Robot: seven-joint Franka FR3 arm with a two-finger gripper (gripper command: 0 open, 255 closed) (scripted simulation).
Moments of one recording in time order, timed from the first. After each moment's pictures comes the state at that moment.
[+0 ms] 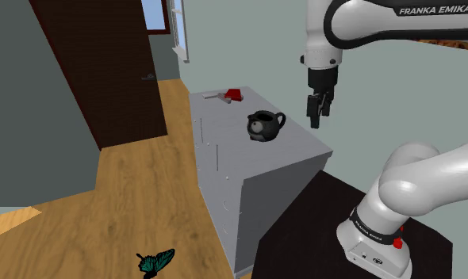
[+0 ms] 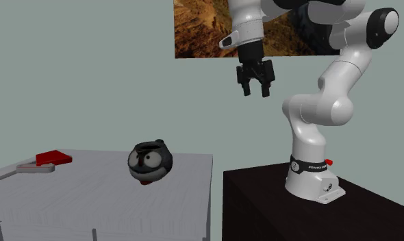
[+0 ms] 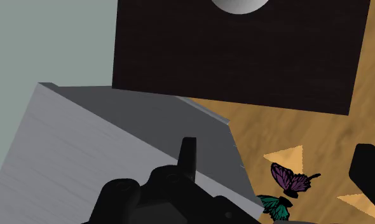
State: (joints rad) arm -0.01 -0.77 0.06 -2.44 0.00 1.43 -0.06
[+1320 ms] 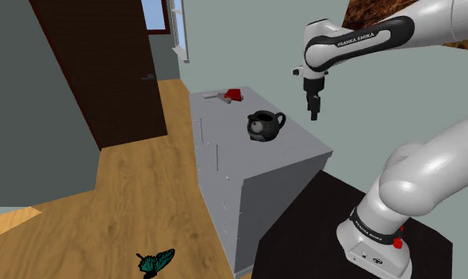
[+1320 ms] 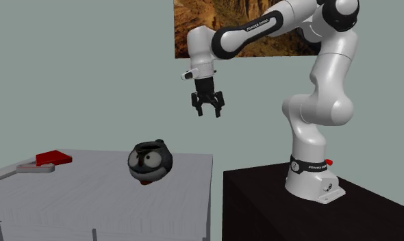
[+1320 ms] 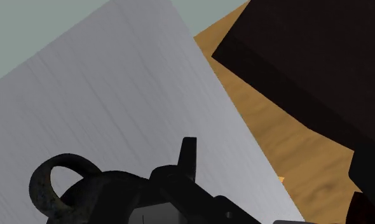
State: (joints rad) arm 0.00 -0.40 -0.36 -2.38 -0.29 1.85 -0.83
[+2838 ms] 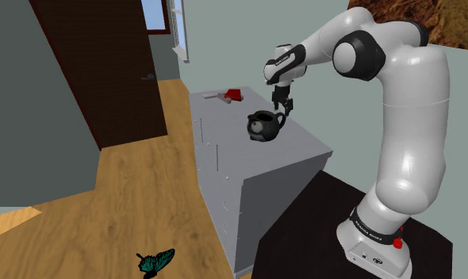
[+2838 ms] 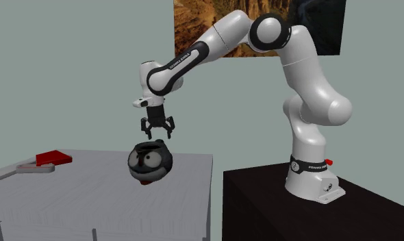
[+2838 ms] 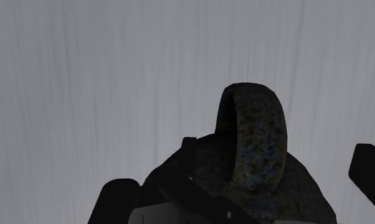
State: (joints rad) arm -0.08 0.42 -0.44 -1.78 0.04 2.12 -1.71
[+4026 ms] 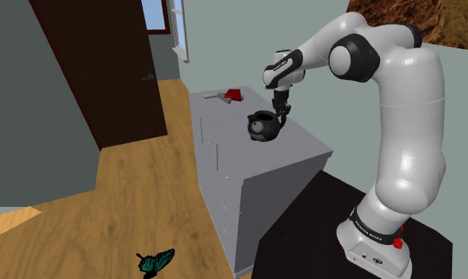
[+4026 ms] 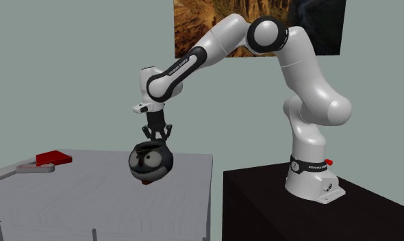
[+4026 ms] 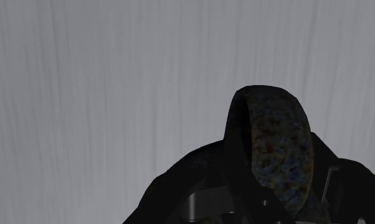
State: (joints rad) arm -0.08 0.45 -0.43 -1.80 0.06 2.16 -1.71
